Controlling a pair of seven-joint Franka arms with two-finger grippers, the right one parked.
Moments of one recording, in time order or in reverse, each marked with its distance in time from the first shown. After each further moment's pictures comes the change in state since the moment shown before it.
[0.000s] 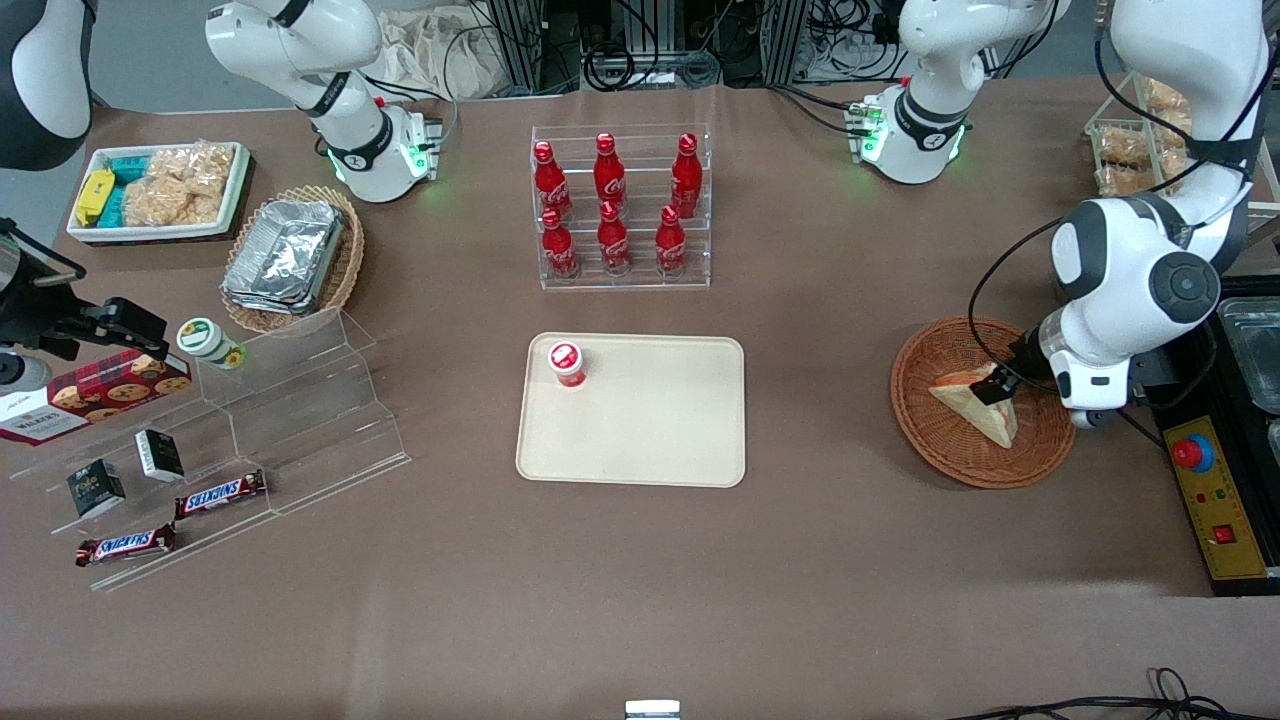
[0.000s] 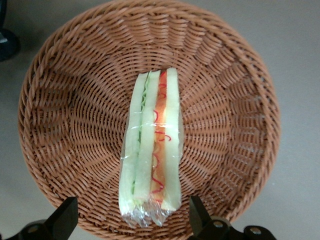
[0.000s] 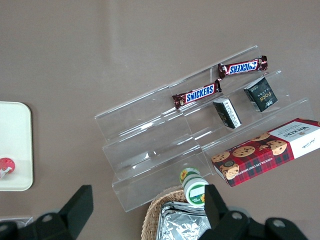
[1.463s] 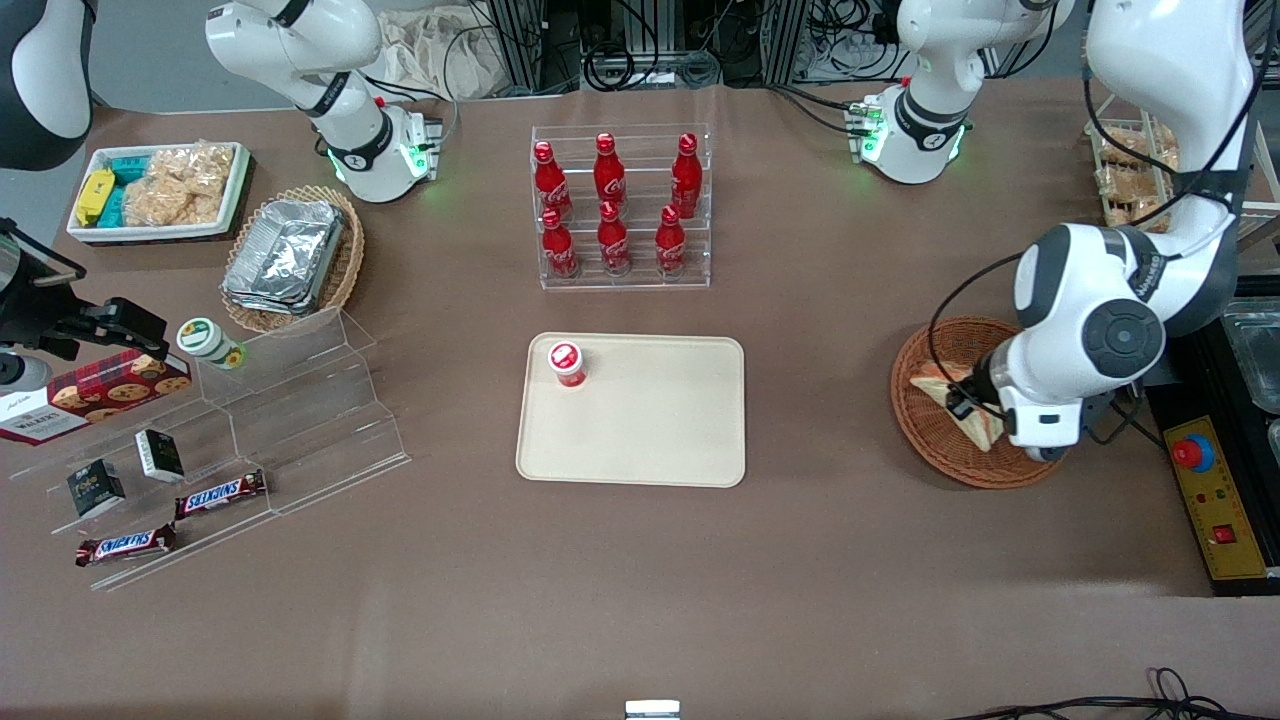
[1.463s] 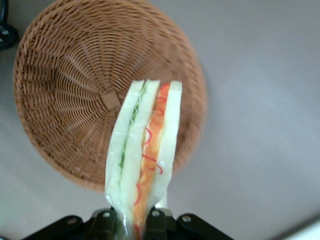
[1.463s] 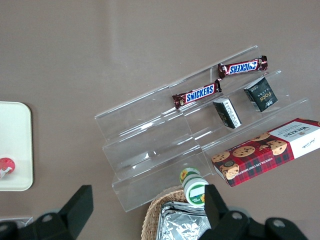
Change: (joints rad) arm -0.200 0.102 -0.049 0.401 0.107 -0.410 -0.216
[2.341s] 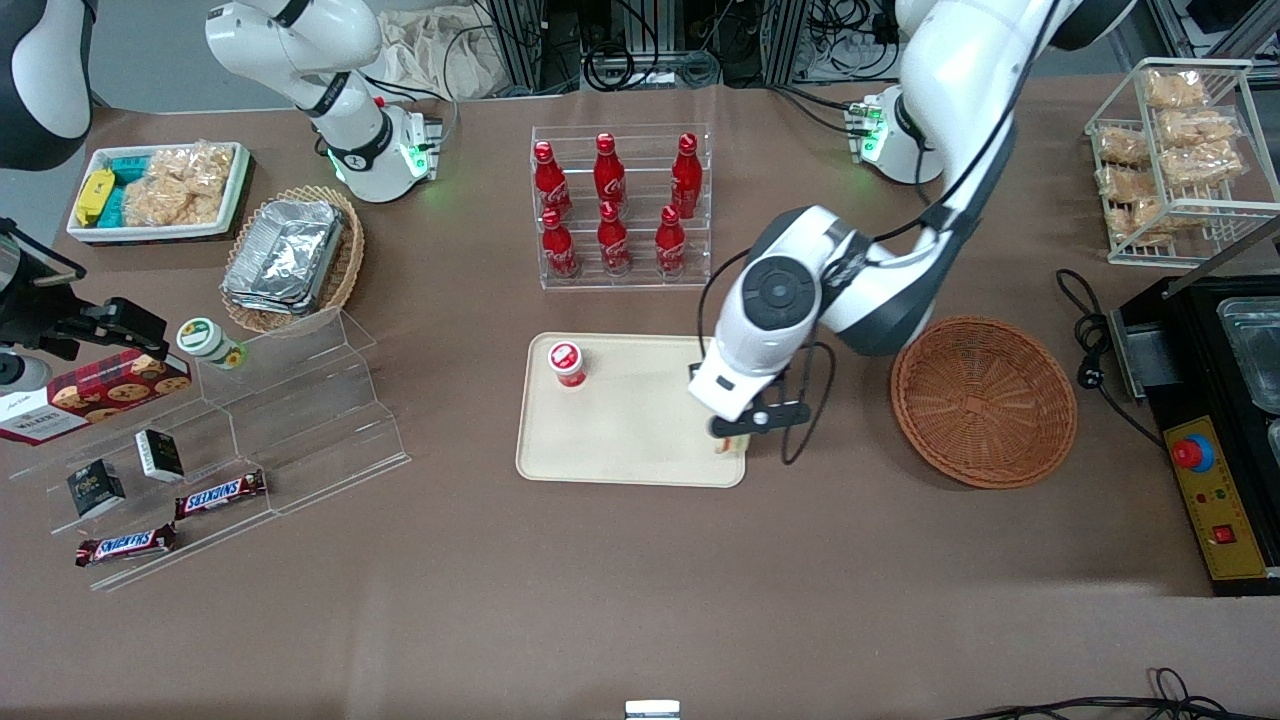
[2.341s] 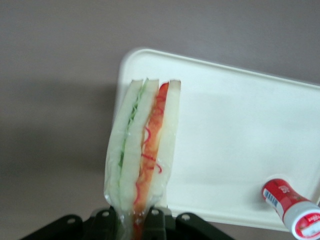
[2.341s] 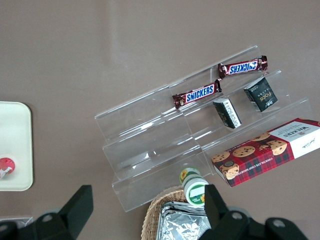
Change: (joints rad) arm -0.409 0.309 -0.088 0.267 0.000 0.165 0.130
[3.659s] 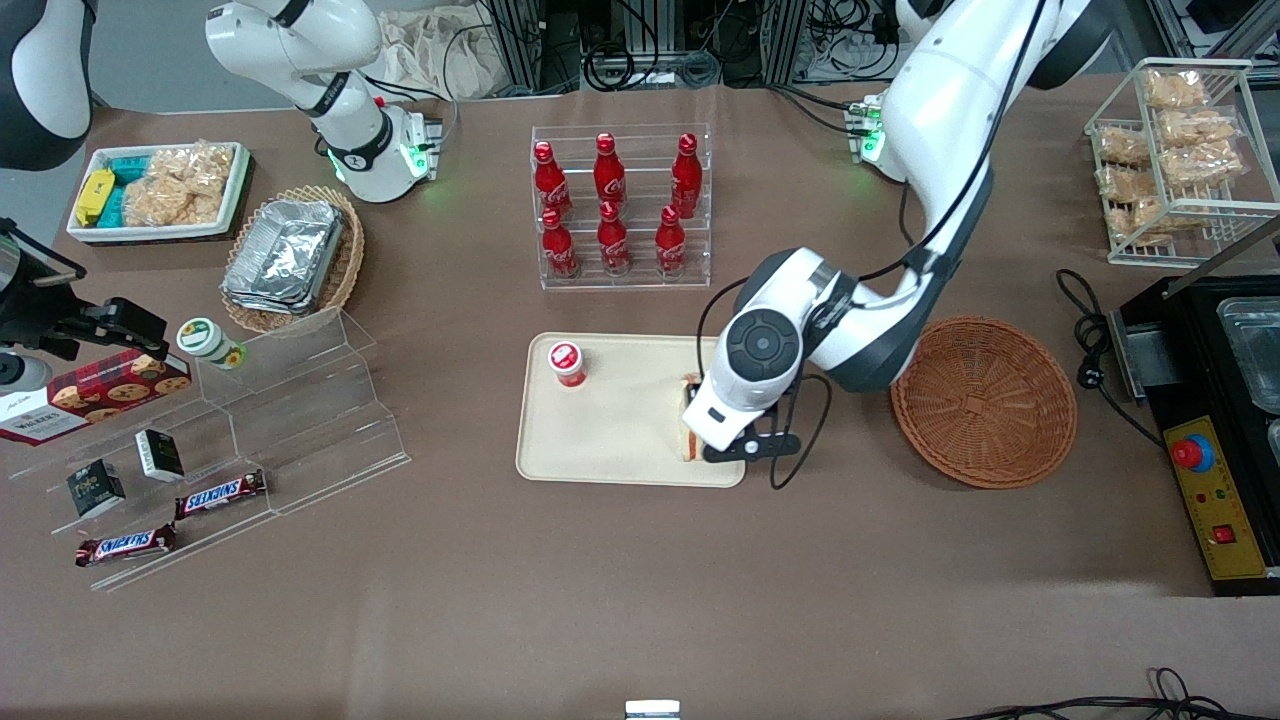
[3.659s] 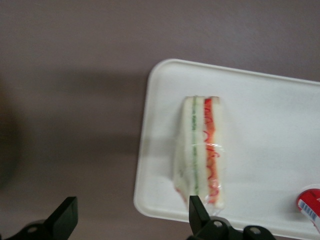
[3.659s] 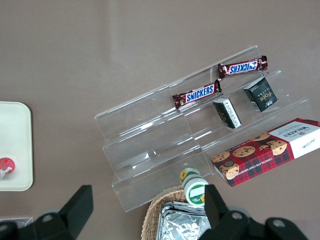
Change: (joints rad) arm -0.019 0.016 0.092 0.125 0.006 -0.192 0.082
